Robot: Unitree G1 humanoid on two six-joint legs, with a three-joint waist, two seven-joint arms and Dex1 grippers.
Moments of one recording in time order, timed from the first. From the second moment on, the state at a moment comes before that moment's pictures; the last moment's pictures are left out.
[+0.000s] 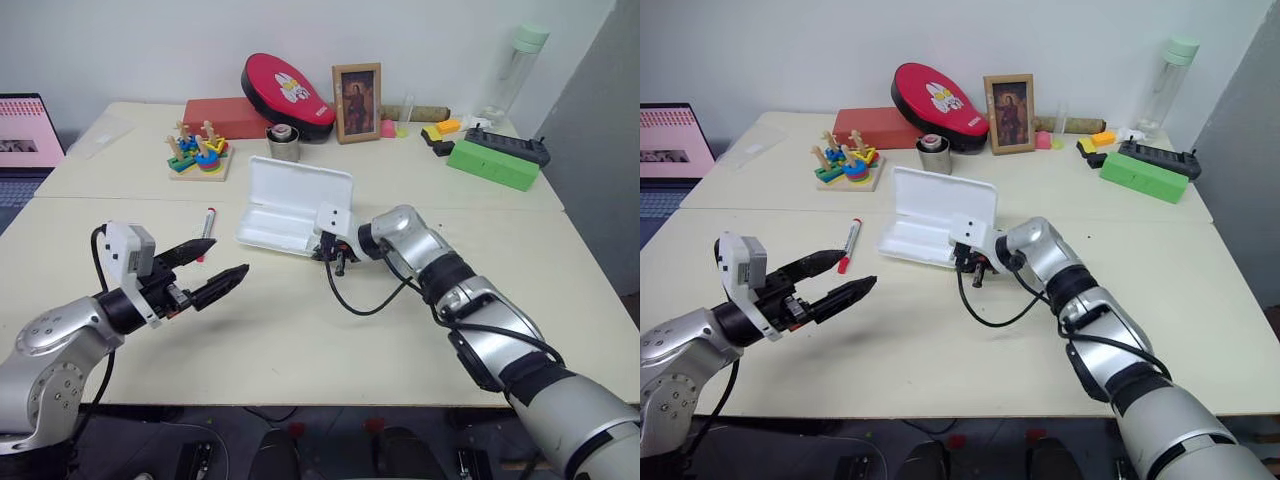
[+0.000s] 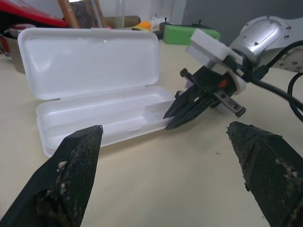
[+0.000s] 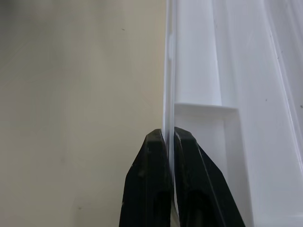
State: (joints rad) left arm 0.03 0.75 0.45 -0.39 -0.77 0.58 -0.80; right arm -1.02 -0.15 0.38 0.75 -0.17 0.15 1.09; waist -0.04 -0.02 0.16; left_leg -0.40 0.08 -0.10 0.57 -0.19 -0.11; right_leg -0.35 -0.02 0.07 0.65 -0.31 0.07
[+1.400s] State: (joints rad) left arm 0.05 0.73 0.54 -0.39 -0.81 0.64 -0.71; right arm -0.73 -0.31 0.47 -0.06 0.01 0.62 1.18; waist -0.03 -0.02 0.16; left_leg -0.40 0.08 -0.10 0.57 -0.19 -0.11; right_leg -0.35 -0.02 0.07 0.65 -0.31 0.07
